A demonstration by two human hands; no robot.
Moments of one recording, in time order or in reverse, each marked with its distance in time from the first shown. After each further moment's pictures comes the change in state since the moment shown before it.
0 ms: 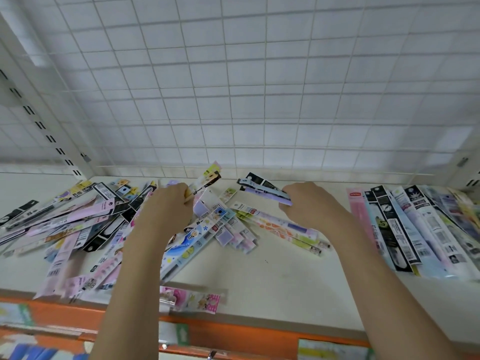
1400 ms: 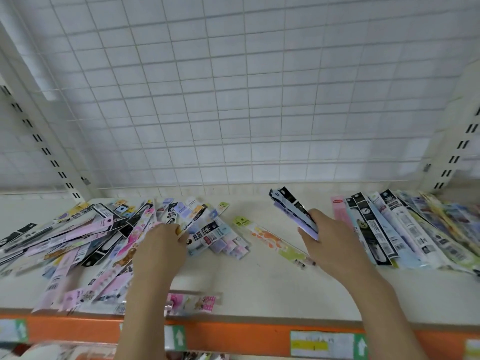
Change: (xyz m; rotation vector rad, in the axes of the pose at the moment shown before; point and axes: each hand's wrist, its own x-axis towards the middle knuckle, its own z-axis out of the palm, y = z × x) left_hand -0.054 0.002 0.018 -0.102 0.110 -0.150; right_hand -0.090 0.021 0.025 0.265 0.373 0.126
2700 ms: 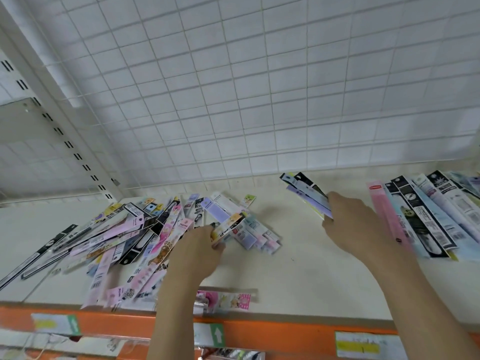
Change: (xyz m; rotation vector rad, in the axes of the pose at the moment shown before) left_hand 0.006 -0.009 0.004 0.086 -0.213 0.143; right_hand 0.026 -0.029 0.007 -0.139 -0.129 0.099
